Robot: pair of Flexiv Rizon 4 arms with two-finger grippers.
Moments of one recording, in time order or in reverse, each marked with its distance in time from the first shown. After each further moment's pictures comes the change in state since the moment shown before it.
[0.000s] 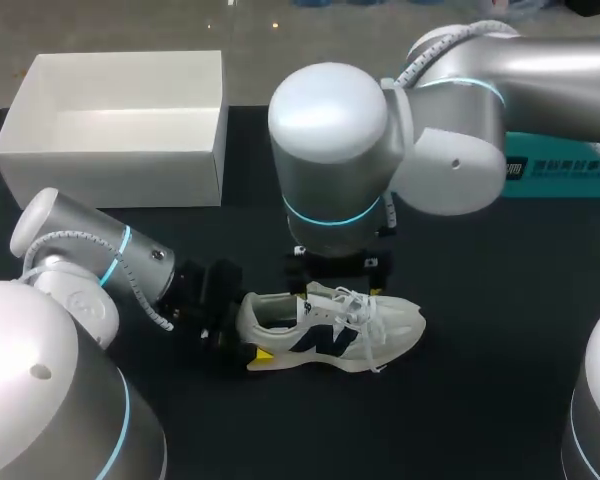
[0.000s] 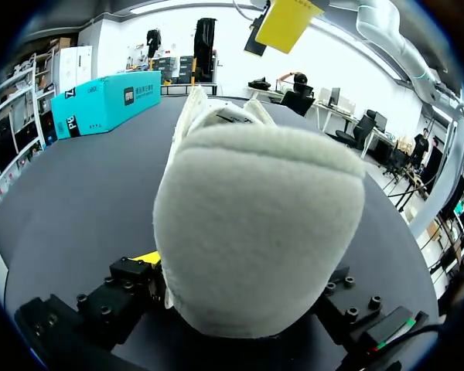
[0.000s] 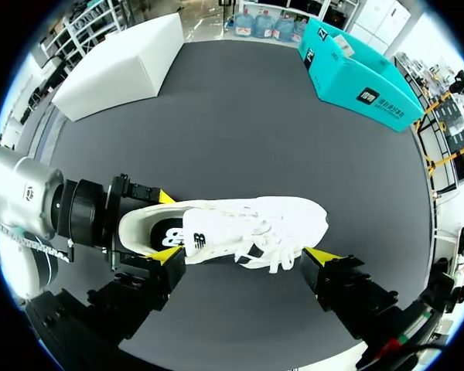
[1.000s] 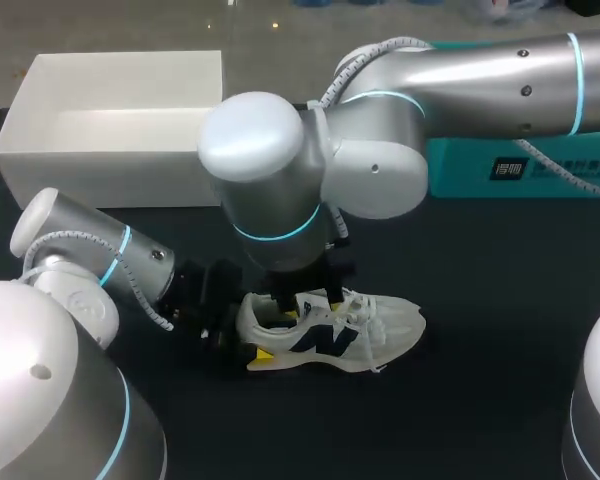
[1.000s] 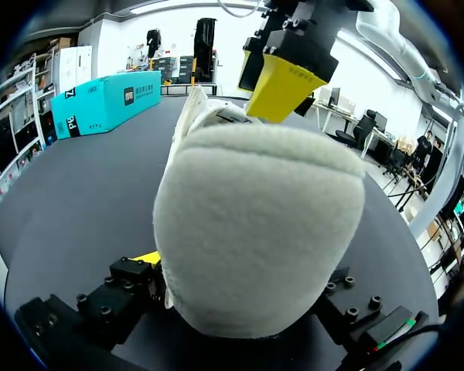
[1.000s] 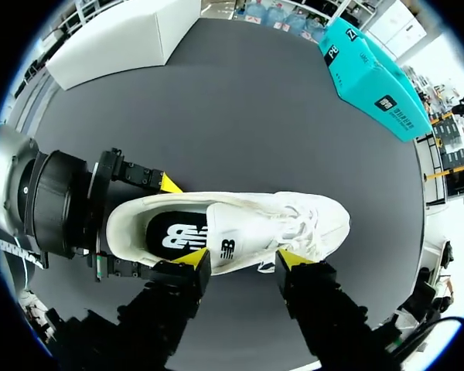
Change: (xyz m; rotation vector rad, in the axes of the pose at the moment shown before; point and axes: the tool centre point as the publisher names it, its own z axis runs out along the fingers) left arm 0.000 0.000 0.000 0.000 0.000 0.000; right arm 0.032 -0.006 0.039 0.064 -0.098 -0.086
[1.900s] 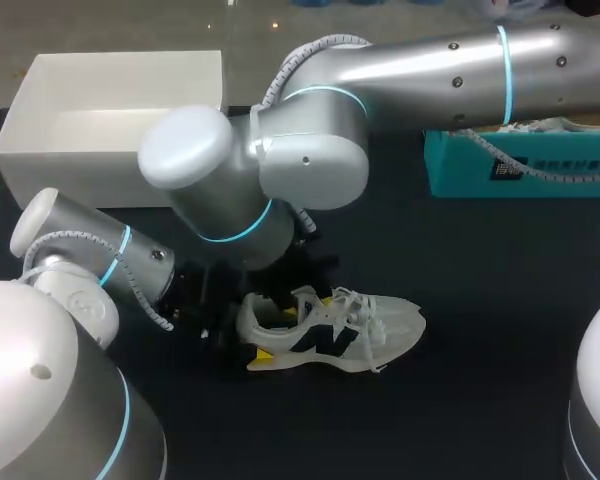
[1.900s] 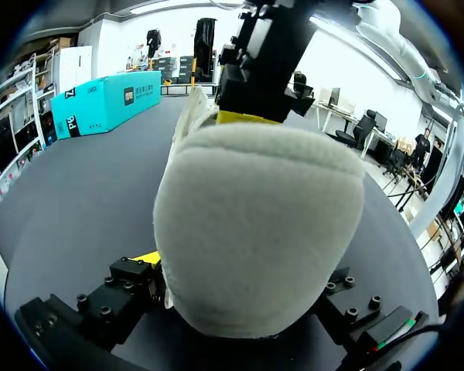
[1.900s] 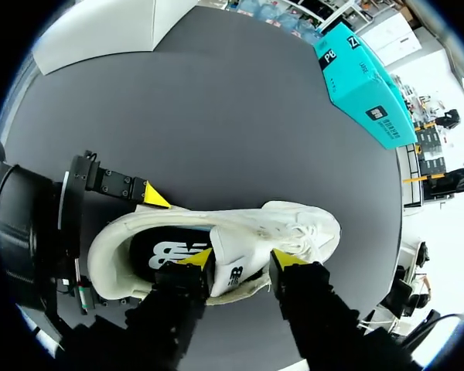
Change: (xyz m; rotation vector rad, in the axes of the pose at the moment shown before) left arm 0.000 0.000 0.000 0.000 0.000 0.000; right arm 0.003 0.015 0.017 0.035 -0.177 -0.027
